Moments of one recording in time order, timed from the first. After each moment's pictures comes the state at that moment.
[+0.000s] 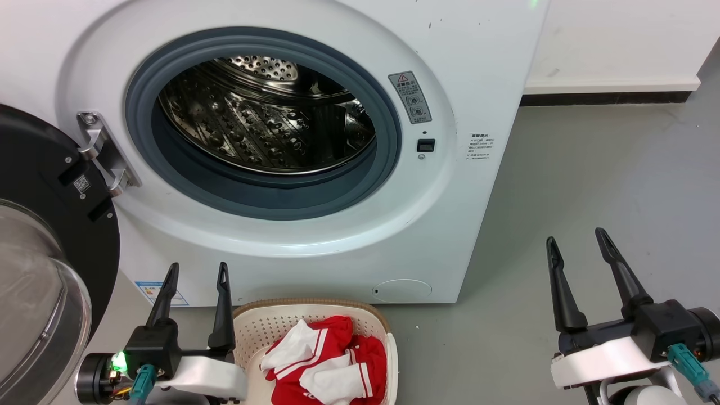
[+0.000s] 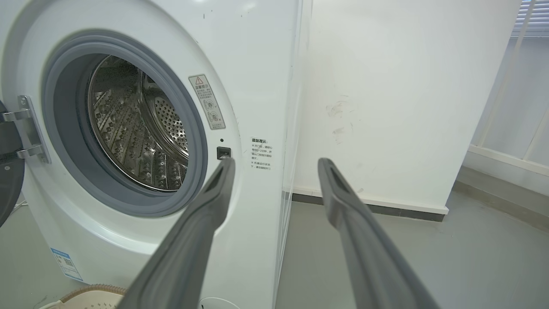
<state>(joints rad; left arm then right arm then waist) 0.00 0.12 -0.05 0.09 -0.11 0.04 -0.26 -0.02 -0.05 0.02 0.02 -0.01 0.13 -0.26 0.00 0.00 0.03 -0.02</state>
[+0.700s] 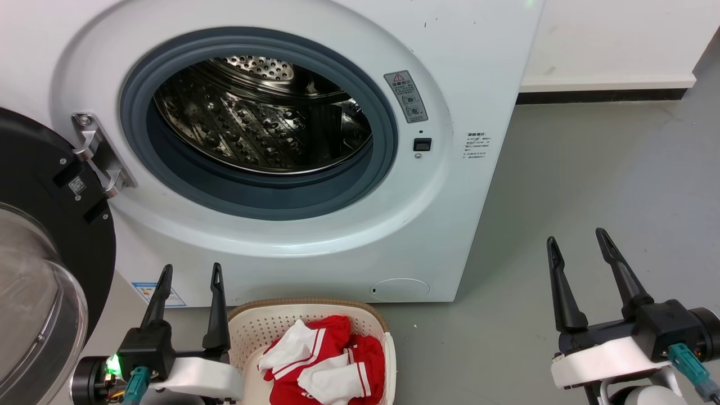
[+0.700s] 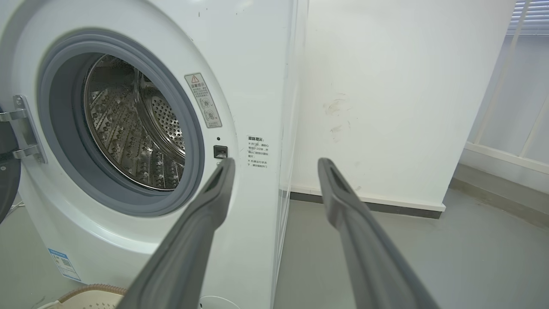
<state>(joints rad) 0.00 0.09 0.00 0.08 -0.07 0.02 -0.26 -0.02 -0.05 0.02 0.02 -0.01 0.13 -0.26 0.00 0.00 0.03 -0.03</state>
